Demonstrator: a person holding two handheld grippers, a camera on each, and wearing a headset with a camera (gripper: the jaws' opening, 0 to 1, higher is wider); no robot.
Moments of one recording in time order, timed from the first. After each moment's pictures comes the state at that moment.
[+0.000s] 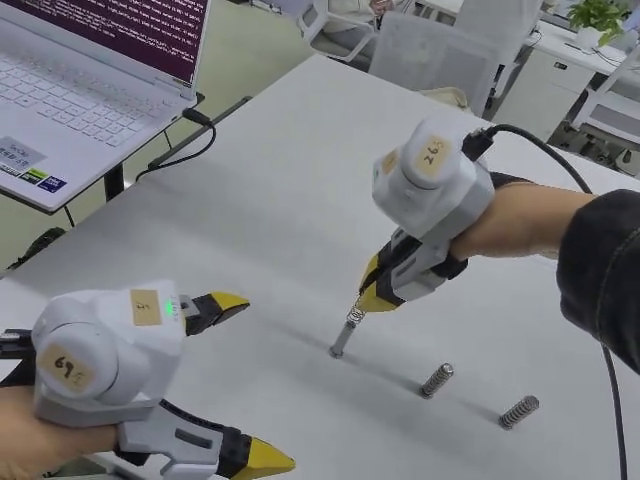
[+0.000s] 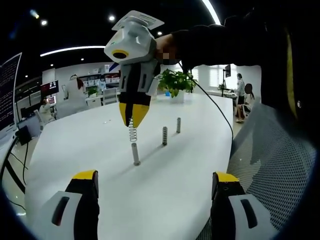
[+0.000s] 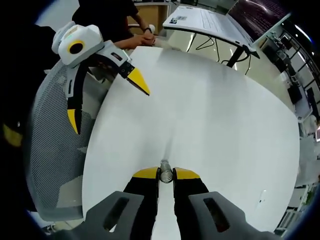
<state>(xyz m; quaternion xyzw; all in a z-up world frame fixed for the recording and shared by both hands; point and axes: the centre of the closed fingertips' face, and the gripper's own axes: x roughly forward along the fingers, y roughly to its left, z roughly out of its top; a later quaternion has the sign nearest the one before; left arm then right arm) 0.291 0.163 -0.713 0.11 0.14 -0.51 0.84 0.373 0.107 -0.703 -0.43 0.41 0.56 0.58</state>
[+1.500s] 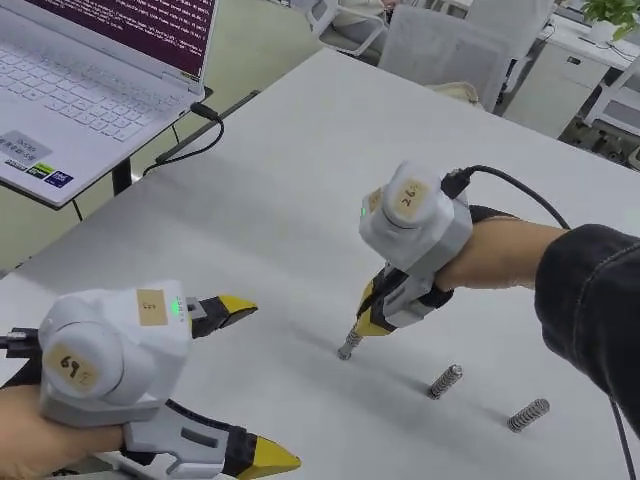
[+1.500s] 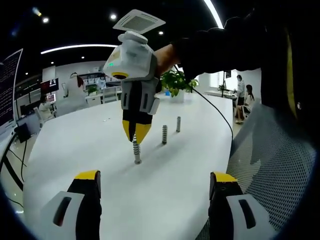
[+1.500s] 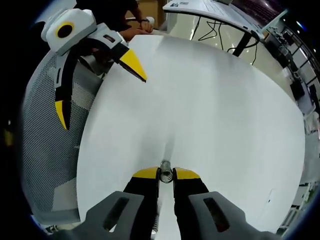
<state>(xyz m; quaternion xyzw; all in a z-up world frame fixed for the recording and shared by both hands) 0.293 0.163 -0.717 0.10 0.15 -0.51 0.84 0.375 0.104 -0.746 -0.43 0.43 0.55 0.57</state>
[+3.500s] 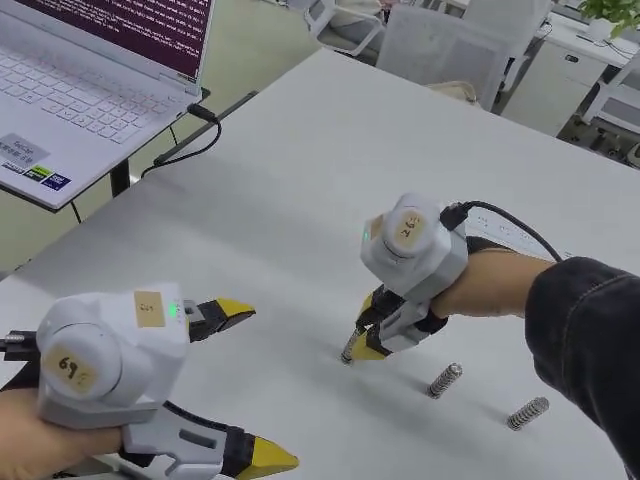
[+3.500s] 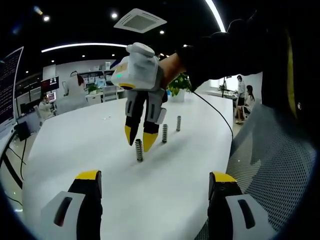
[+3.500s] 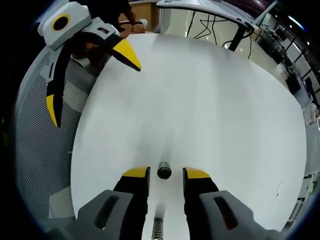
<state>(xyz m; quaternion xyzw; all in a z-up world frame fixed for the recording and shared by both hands) 0.293 0.165 -0.719 0.10 0.15 -0.51 0.84 0.373 0.099 -0.766 -0.41 0.42 0.54 0.60</state>
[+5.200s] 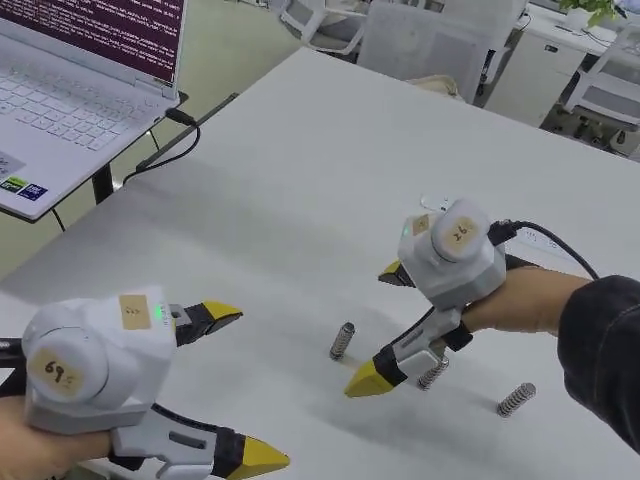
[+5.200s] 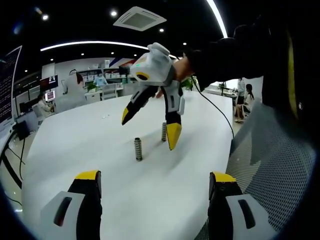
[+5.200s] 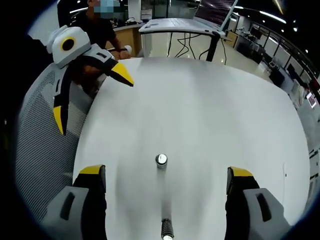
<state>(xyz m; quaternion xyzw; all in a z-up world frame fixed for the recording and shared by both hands) 0.294 0.162 -0.721 0.10 0.16 -0.51 0.84 0.375 0.082 -0.752 -0.31 0.38 0.53 0.69</state>
